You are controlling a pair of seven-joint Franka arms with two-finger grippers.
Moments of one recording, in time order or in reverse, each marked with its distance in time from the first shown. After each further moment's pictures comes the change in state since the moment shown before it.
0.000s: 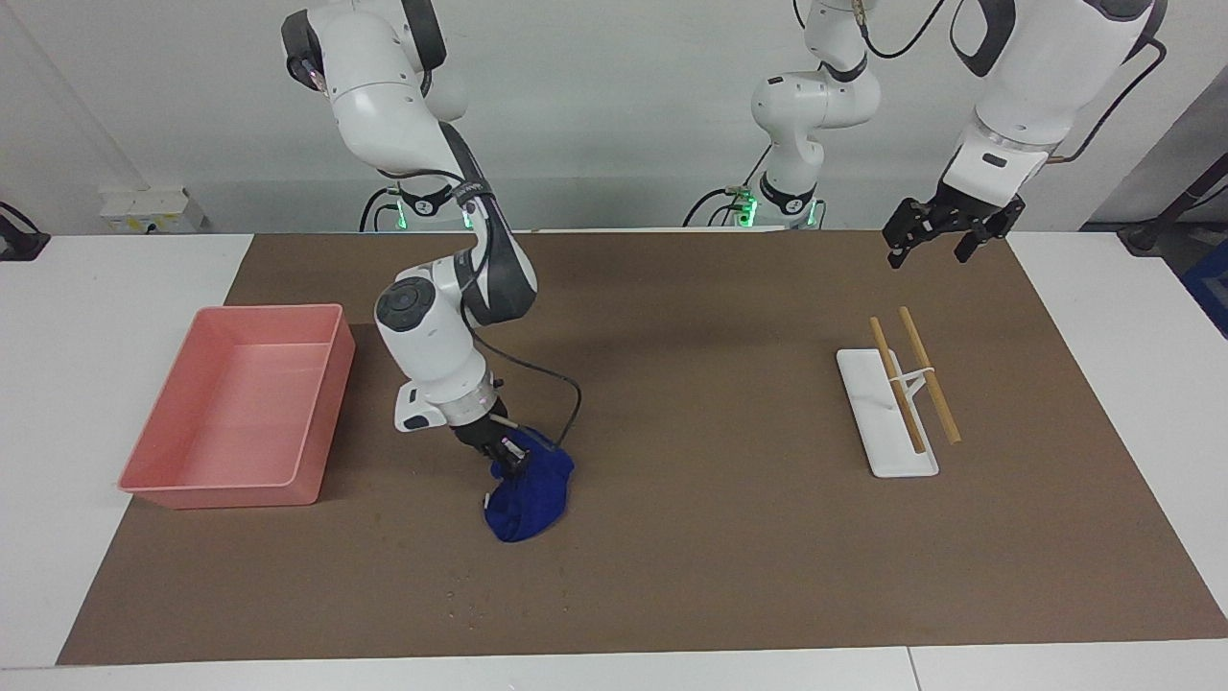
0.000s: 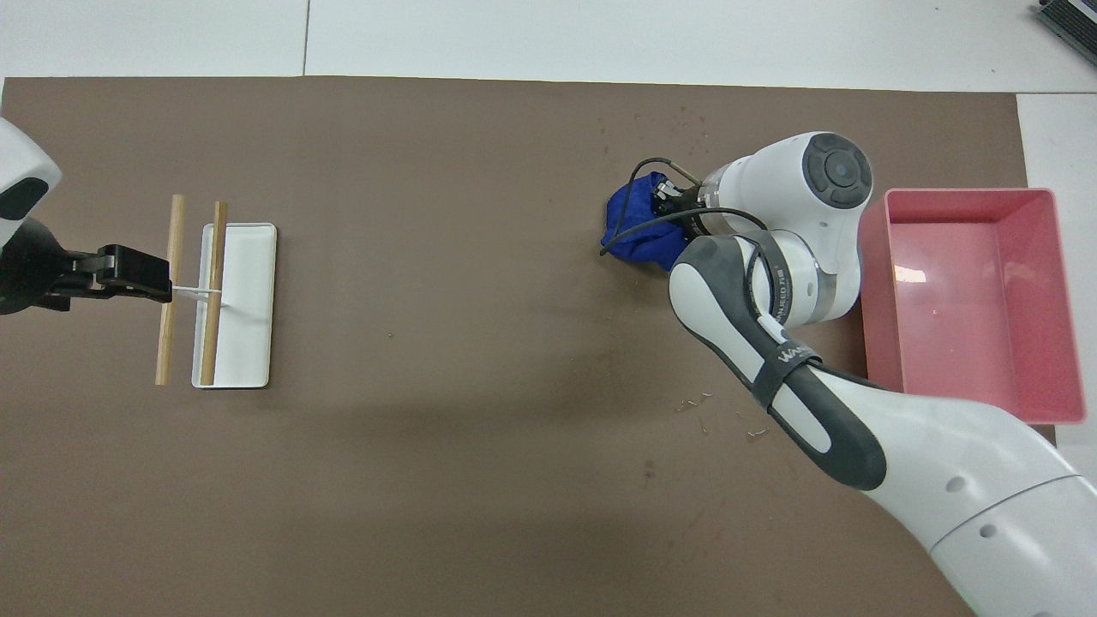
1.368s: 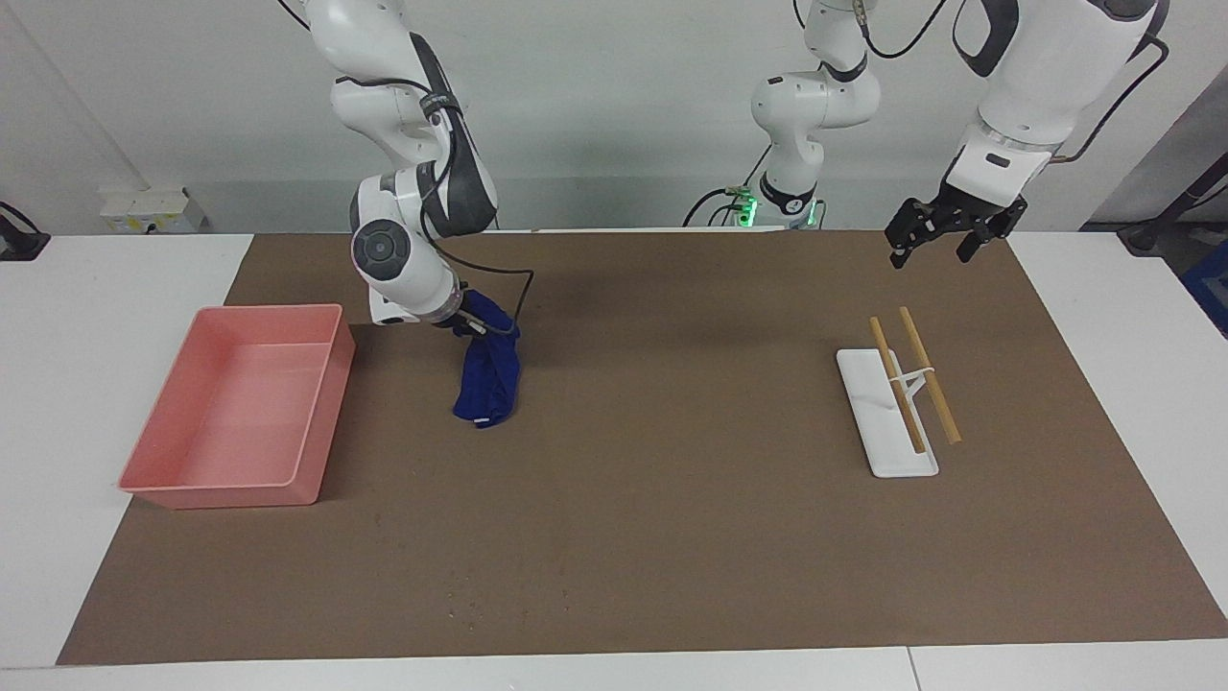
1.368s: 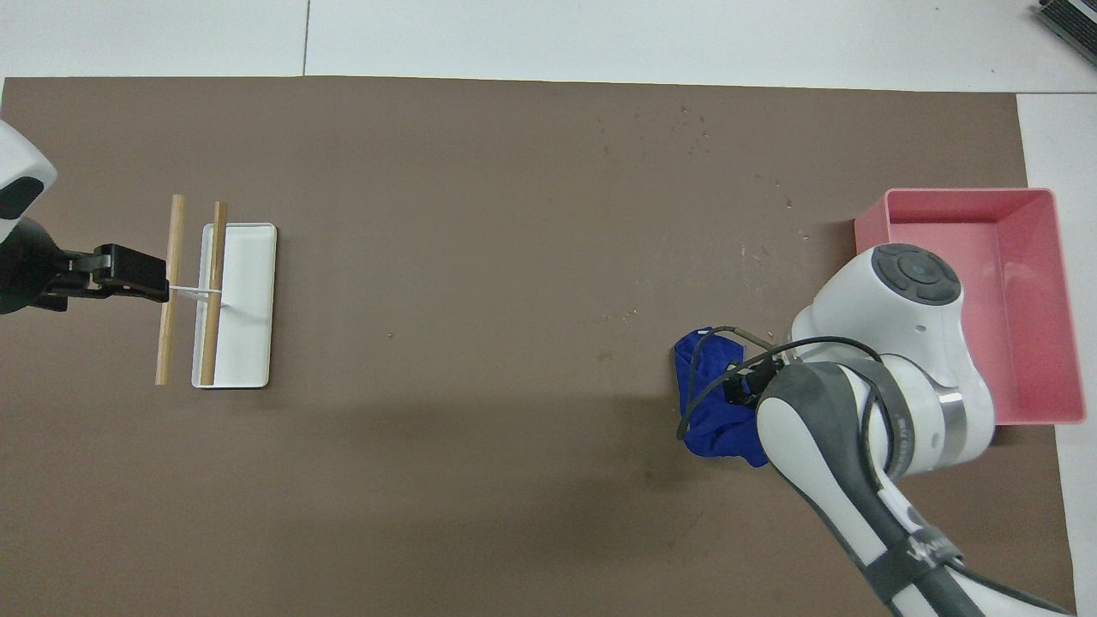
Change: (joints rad) left arm 0.001 0.000 0.003 0.000 0.000 0.000 0.000; right arm -0.047 -0.520 0.005 -0.488 0.000 -0.483 -0.041
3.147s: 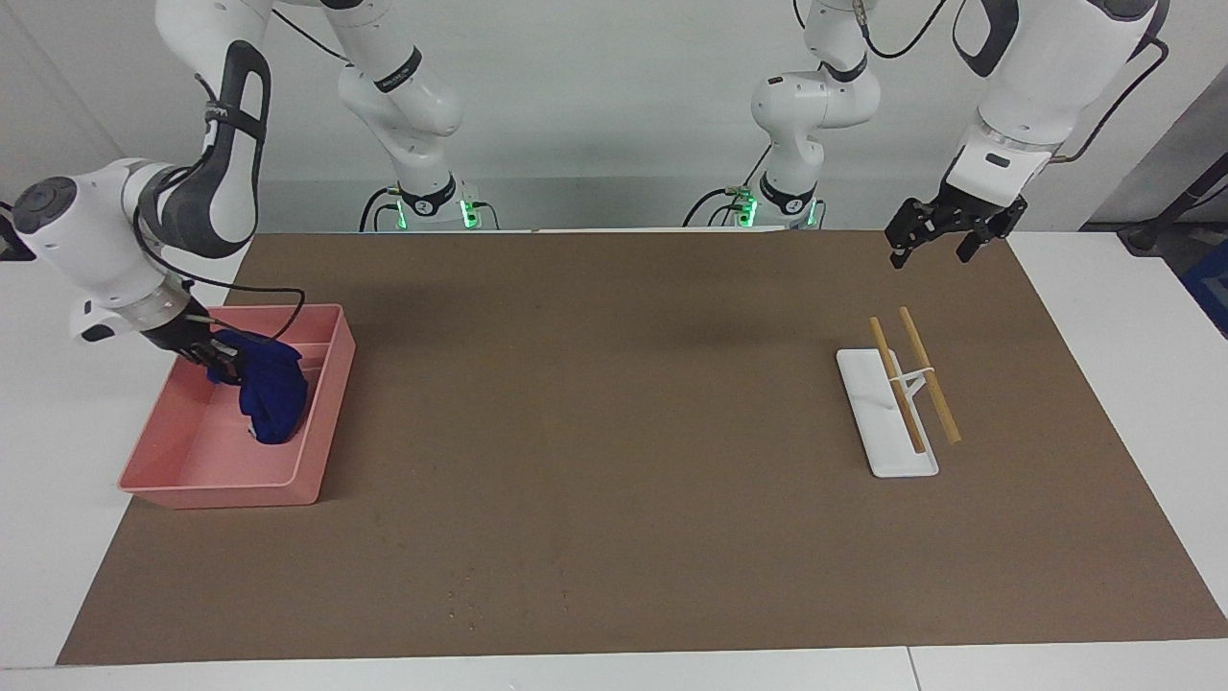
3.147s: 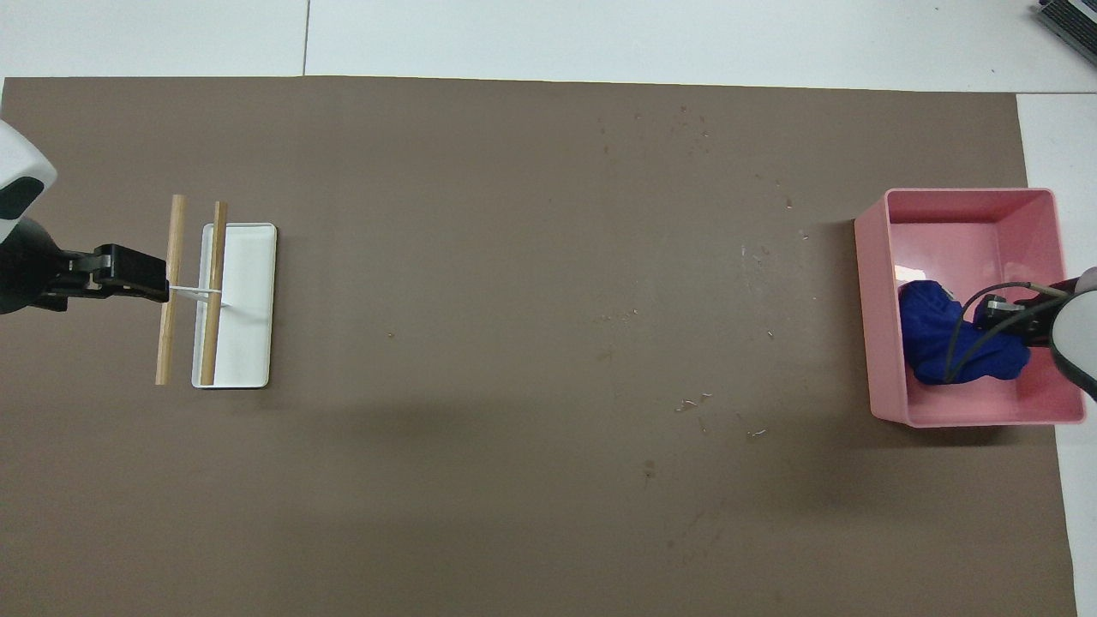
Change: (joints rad) left arm 0.000 0.000 0.000 0.000 0.000 0.000 0.000; right arm -0.558 0.174 -0.013 0.130 -0.127 0.257 -0.804
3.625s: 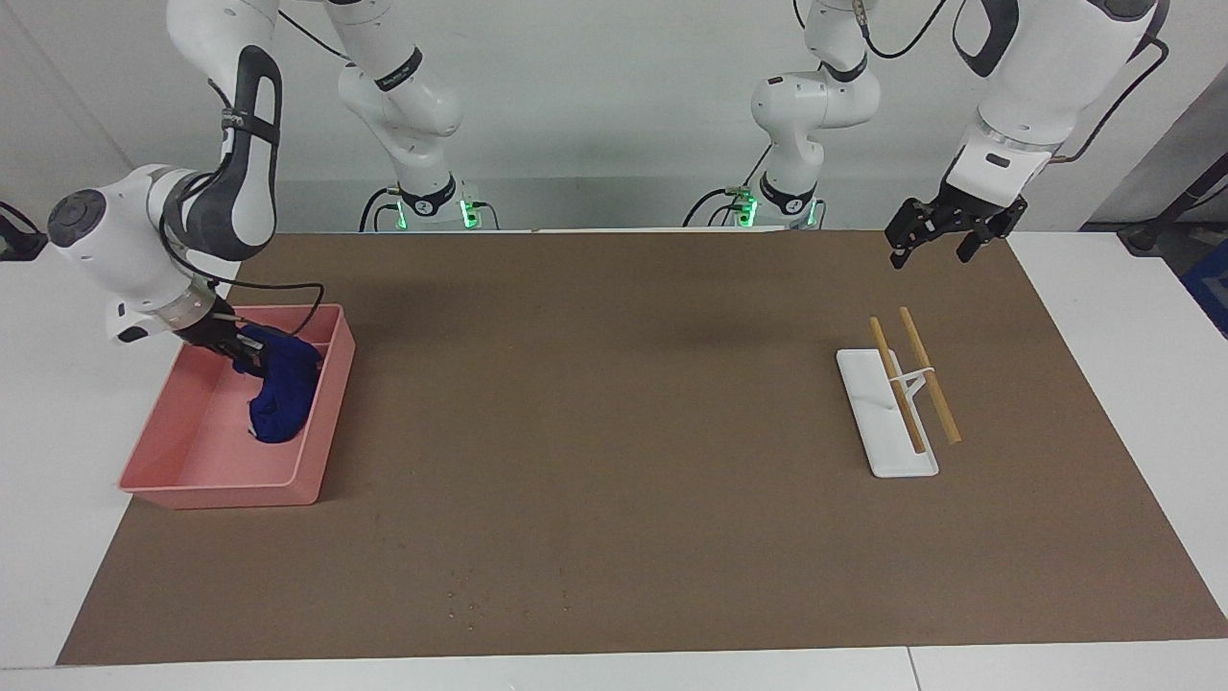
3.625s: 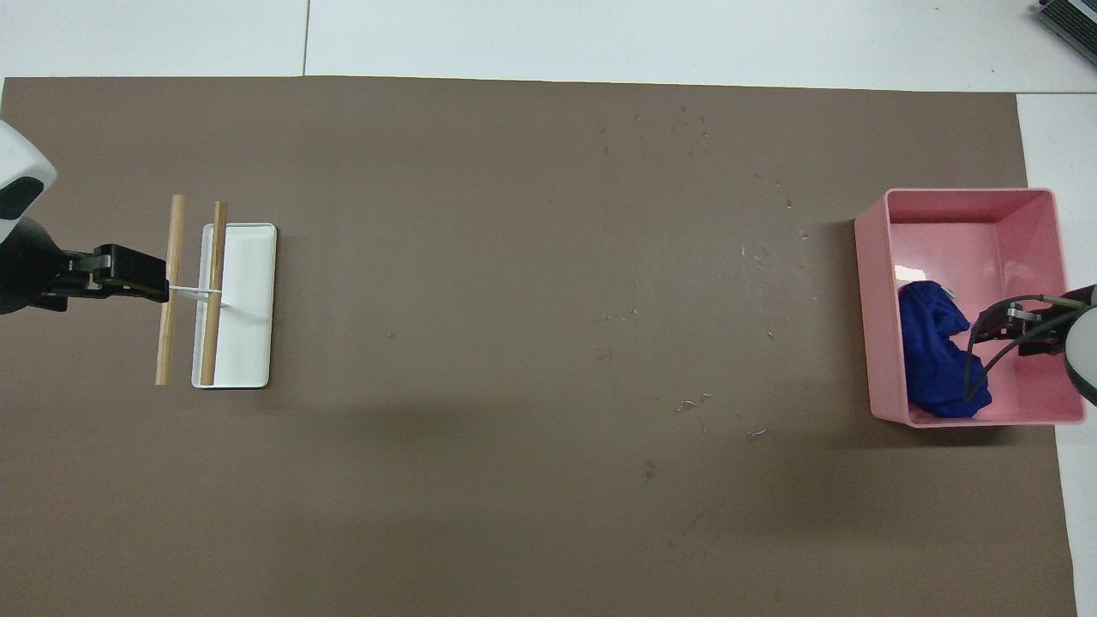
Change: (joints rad) left arm 0.000 0.000 0.000 0.000 0.000 0.000 0.000; right arm 0.001 -0.072 0.009 0.022 -0.064 -0.068 -0.030
